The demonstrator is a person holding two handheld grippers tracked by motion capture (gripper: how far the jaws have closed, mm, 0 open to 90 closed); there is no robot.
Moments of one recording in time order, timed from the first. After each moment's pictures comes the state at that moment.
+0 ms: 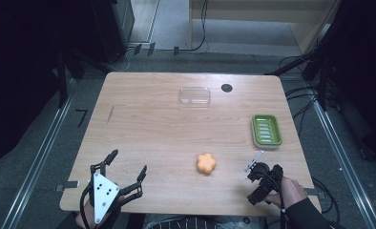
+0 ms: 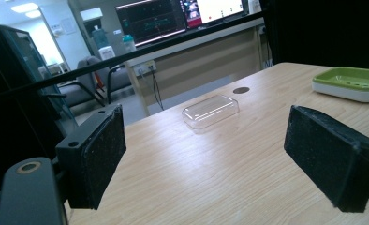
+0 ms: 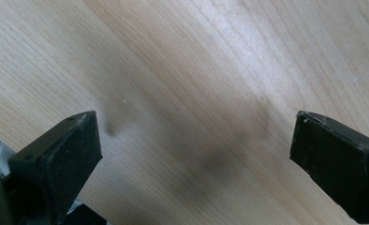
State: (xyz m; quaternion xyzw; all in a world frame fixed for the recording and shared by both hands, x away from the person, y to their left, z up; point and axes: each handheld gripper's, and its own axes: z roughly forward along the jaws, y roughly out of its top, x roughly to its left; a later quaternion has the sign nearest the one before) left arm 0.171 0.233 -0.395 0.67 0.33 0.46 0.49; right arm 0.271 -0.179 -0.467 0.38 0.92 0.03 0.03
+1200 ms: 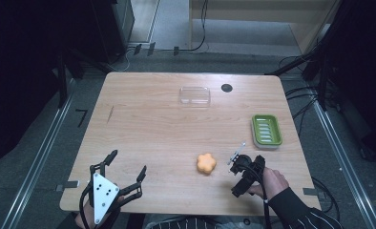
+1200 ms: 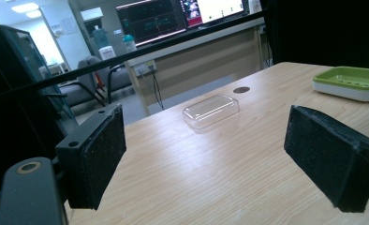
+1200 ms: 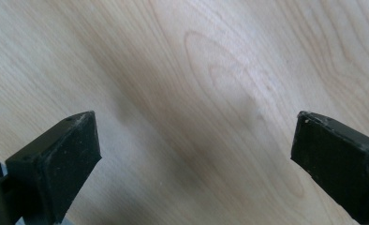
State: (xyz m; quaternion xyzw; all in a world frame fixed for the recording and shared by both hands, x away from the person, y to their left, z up) left arm 0.170 0.234 -0.396 0.67 0.33 0.46 0.48; right arm 0.290 -0.131 -0.455 0.34 0.94 0.05 0.04
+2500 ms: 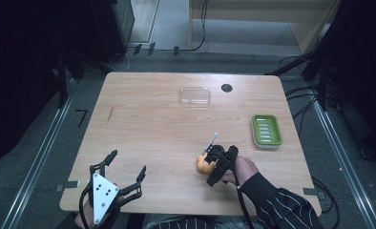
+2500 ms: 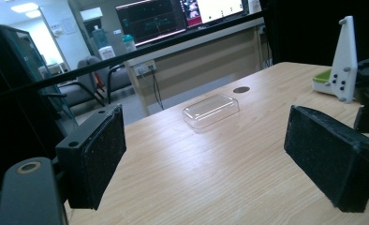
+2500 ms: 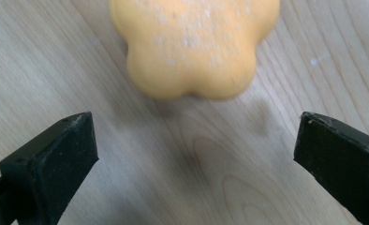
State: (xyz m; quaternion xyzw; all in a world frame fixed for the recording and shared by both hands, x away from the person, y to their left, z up) left arm 0.170 0.234 -0.396 0.67 0.33 0.46 0.49; right arm 0.323 -0.061 -0.460 0.32 0.94 0.08 0.03
